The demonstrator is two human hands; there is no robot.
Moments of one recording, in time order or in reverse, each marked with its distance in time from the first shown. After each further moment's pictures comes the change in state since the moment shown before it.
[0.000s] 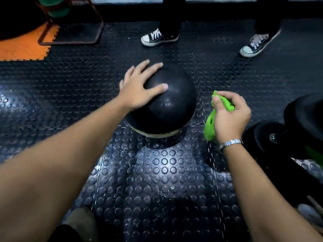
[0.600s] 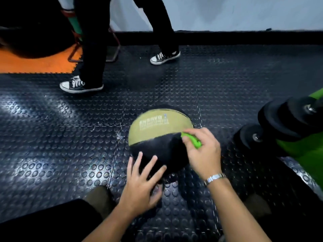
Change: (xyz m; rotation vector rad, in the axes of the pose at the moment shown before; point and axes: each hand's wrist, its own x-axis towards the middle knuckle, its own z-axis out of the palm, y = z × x) left_hand -0.323 0.010 0.082 0.378 0.200 0.356; right_hand -0.133 -0.070 -0.076 -0.187 -0.410 -0.275
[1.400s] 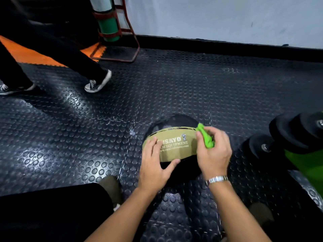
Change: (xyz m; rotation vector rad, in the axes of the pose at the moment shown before) left_hand 0.038 0.017 -0.031 -0.423 0.085 -0.622; right_hand -0.015 -0.029 0.013 -0.055 0.262 -0.033
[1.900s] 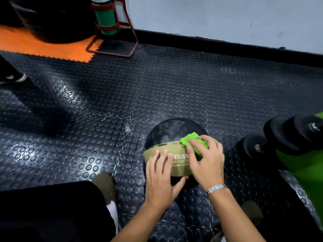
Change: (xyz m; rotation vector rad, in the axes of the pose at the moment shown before) left_hand -0.047 0.009 0.040 0.208 0.161 0.250; right_hand -0.019 0.021 -0.011 -0.319 -0.352 -0.084
